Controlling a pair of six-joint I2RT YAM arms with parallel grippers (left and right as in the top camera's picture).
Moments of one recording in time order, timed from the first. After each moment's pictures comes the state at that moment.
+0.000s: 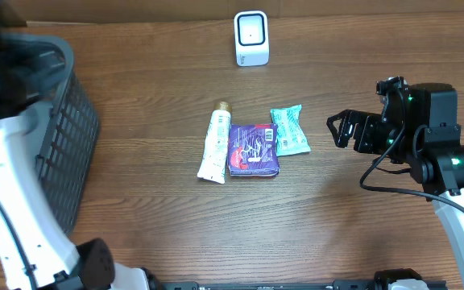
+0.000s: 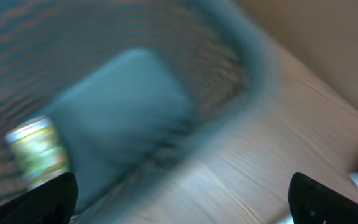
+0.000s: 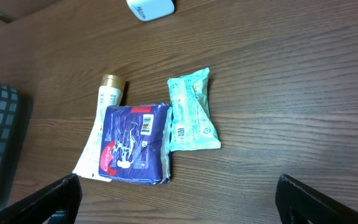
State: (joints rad) left arm 0.34 1.67 2.25 -1.51 -0.21 -0.45; right arm 0.09 1.18 1.14 -0.83 -0.35 0.28
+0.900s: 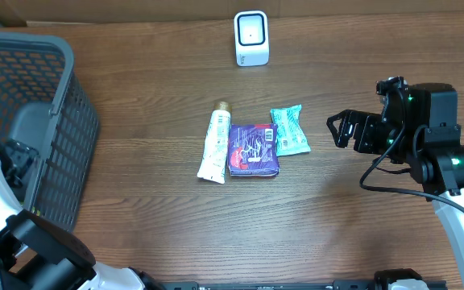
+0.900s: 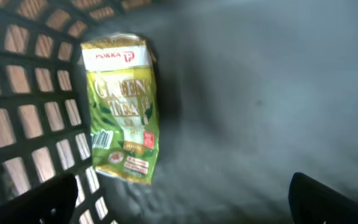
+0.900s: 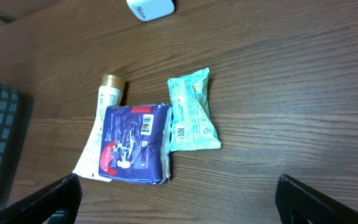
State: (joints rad) left arm 0.77 1.73 1.48 -1.07 -0.25 -0.42; right arm 0.09 1.18 1.14 -0.83 -0.35 0.28
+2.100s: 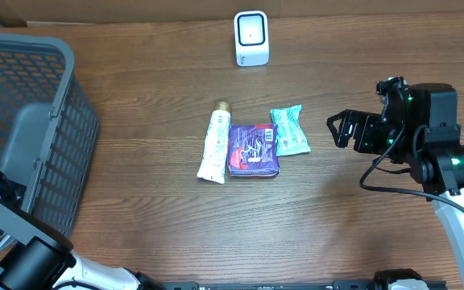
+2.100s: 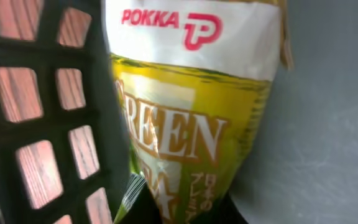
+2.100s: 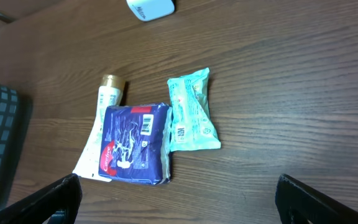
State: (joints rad) left arm 0.92 1.87 1.30 -0.84 -0.33 -0.34; right arm 0.09 1.18 1.14 -0.83 -0.35 0.28
